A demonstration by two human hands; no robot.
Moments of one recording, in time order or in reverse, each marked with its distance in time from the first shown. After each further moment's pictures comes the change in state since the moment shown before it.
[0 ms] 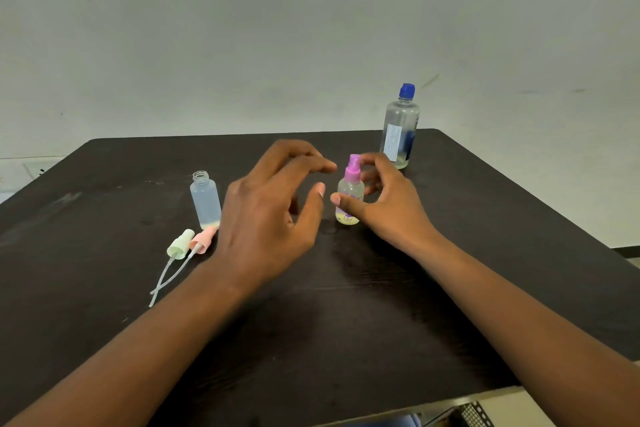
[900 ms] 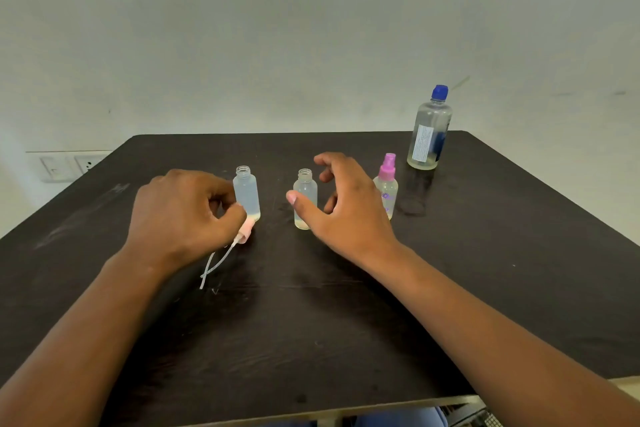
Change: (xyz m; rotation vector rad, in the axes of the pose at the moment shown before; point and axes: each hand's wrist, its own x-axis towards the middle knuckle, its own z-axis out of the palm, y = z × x) left_hand -0.028 -0.082 -0.093 0.435 -0.274 -0.398; right_hand -0.021 -0.073 0.075 -0.114 0.022 -0.185
